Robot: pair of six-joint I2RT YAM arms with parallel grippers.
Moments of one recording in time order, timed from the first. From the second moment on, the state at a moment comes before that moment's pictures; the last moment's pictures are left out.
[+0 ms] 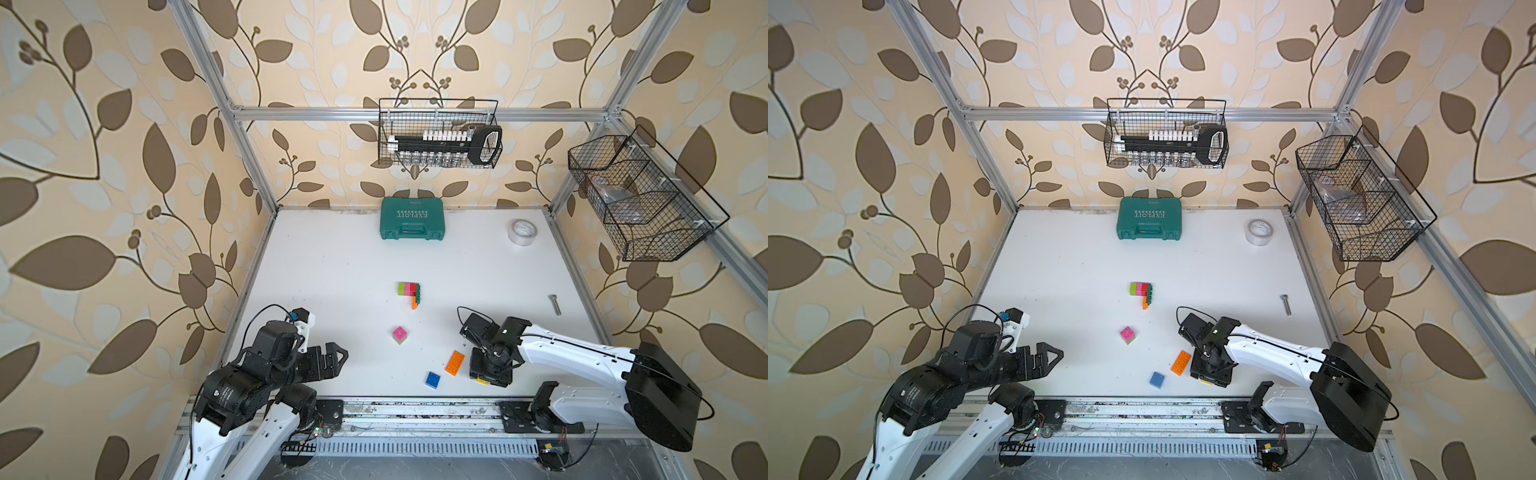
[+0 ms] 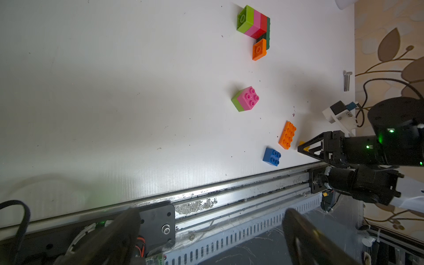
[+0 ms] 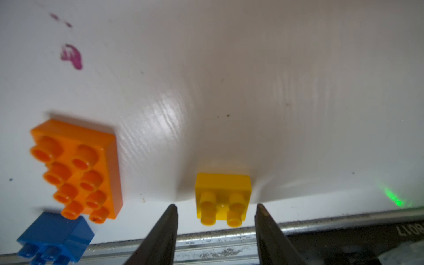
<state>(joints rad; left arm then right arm) -0.36 0.41 0.85 -1.37 0.25 -0.57 0.82 1.27 0.60 -0.91 -0.09 1.17</state>
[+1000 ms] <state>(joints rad) -0.36 0.43 0.85 -1.37 0.25 -0.57 0.74 1.53 0.81 -0.79 -0.09 1.02</state>
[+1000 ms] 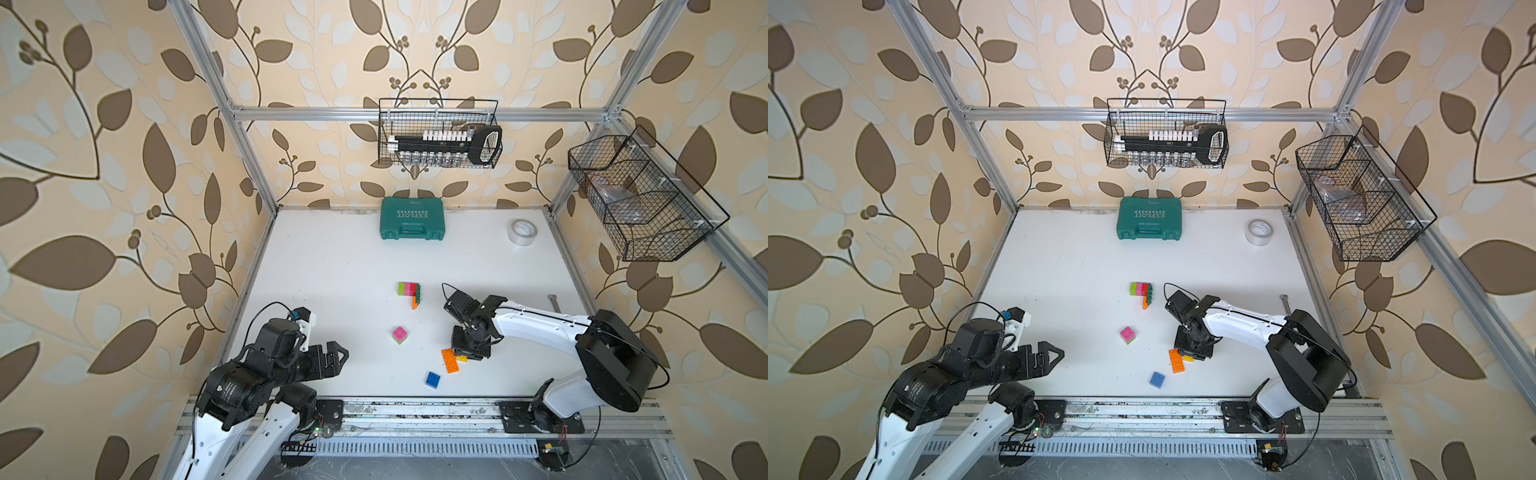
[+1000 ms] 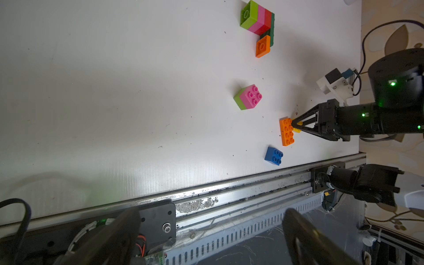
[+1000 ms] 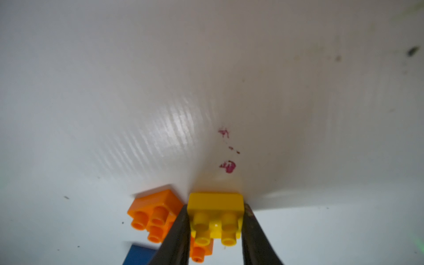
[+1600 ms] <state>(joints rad) -0.36 0.45 0.85 -1.37 0.25 -0.57 0.76 1.47 0.99 -0.93 -0.03 0.67</state>
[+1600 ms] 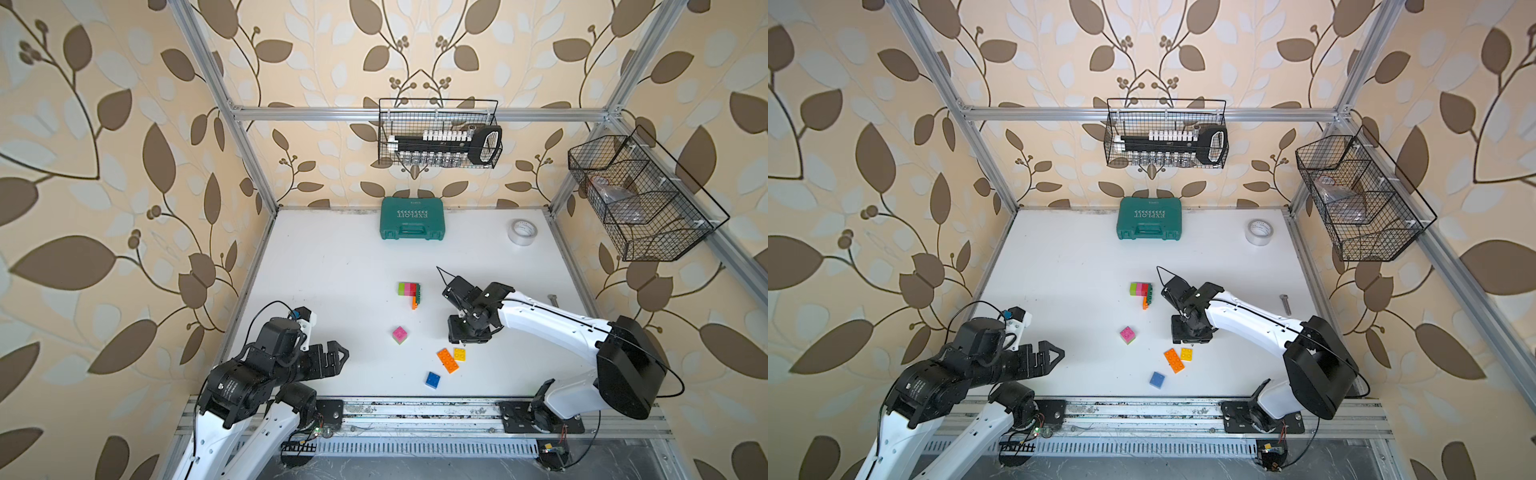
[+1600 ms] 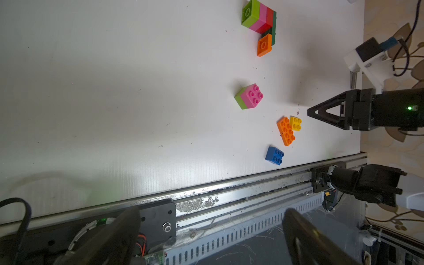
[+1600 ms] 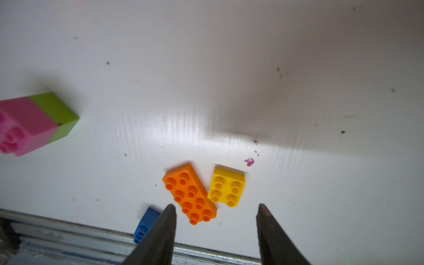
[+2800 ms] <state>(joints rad) -0.36 0.49 0.85 -1.37 0.25 -0.57 0.96 1.77 1.07 -0.96 0.00 0.40</state>
